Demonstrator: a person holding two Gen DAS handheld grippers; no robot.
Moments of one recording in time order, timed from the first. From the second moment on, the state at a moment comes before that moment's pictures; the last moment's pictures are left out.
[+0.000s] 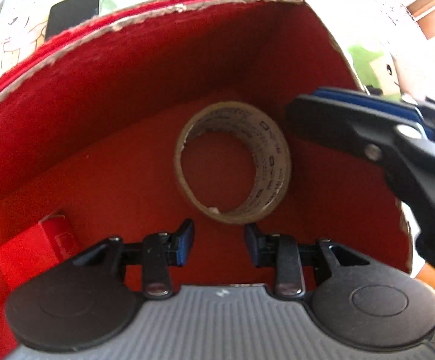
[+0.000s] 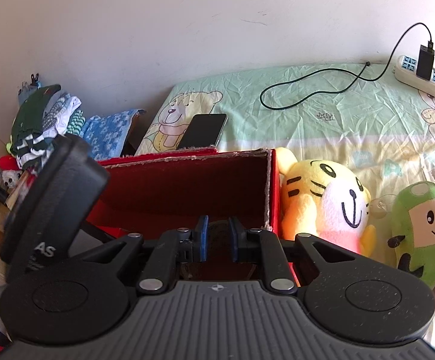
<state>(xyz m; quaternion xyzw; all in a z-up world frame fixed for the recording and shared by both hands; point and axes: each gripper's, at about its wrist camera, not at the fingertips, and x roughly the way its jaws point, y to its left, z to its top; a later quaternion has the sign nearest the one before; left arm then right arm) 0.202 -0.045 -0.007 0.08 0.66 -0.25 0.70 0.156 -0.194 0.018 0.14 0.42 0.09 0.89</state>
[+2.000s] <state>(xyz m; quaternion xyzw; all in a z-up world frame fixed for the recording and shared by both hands) 0.161 -0.045 0.021 0.15 0.52 -0.14 0.83 0.118 -0.186 0.023 0.16 0.39 0.05 0.90</state>
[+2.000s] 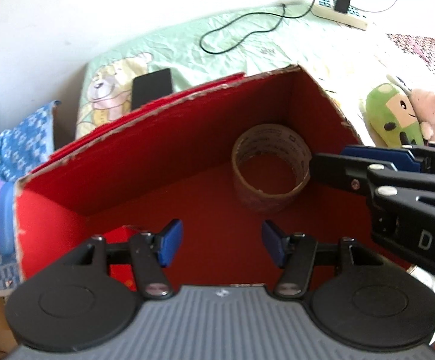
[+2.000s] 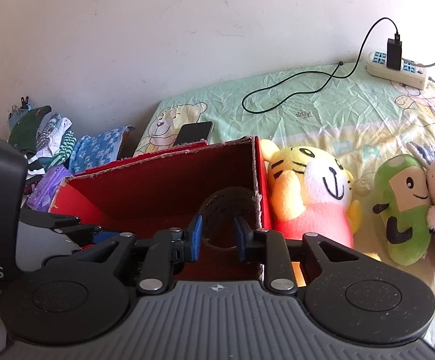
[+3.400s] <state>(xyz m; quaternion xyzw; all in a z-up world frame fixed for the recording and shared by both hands) 0.056 -0.032 0.075 0.06 0.46 0.03 0.88 0.050 -0.205 0.044 0.12 0.32 0.16 0.93</state>
